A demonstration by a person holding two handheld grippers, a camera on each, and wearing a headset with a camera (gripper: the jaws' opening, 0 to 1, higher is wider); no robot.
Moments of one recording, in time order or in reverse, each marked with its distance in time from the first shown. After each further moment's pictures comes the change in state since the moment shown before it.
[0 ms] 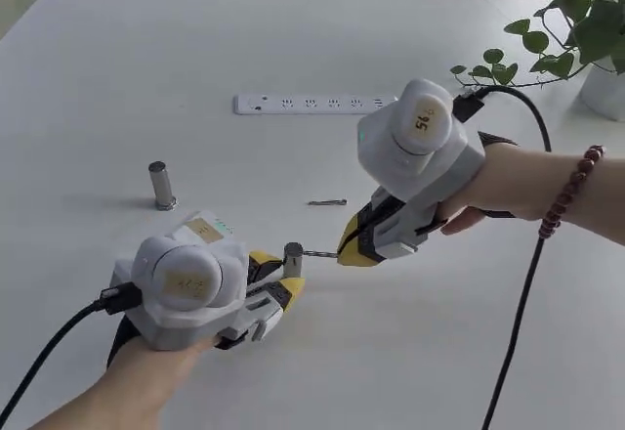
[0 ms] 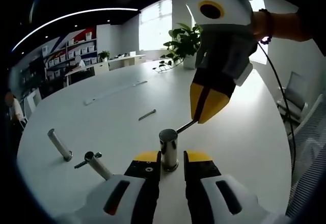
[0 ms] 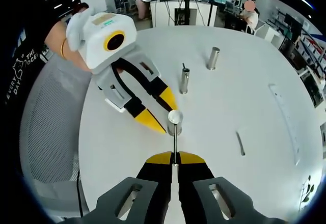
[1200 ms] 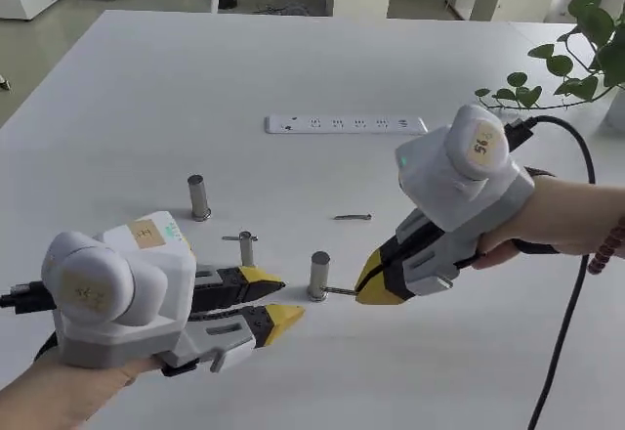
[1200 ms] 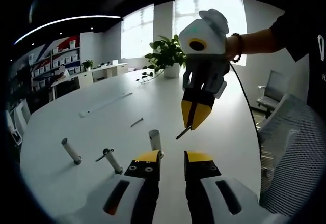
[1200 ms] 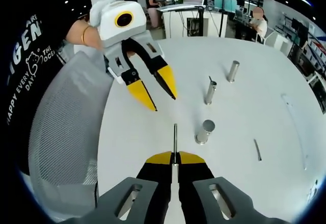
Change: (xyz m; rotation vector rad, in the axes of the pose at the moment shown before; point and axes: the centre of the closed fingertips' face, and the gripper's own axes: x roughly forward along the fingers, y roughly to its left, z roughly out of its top) left arm -0.072 -0.015 0.014 0.076 -0.052 -0.136; right arm -0.009 0.048 0.016 -0.028 -0.078 0.093
